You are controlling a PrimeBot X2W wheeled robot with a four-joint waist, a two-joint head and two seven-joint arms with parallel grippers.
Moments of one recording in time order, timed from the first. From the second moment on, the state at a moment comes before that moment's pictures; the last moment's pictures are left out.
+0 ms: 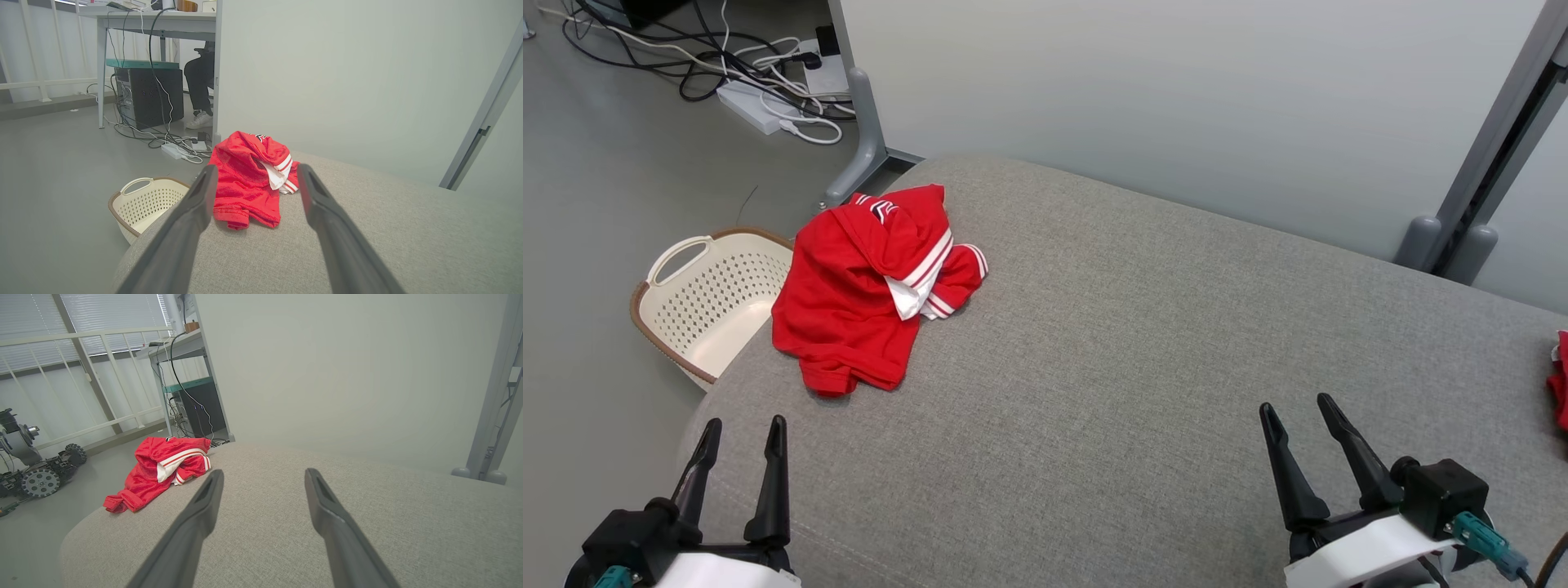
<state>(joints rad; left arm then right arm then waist) 0.03 0.13 0.04 0.21 -0.29 -0.13 -0.26 -0.06 -0.08 0.21 0.24 0.31 0.13 -0.26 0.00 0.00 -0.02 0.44</state>
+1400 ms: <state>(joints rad) -0.58 0.57 -0.09 0.58 -0.67 -0.13 0.11 -0.25 -0.07 0.27 0.27 0.27 0.13 -0.26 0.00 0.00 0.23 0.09</state>
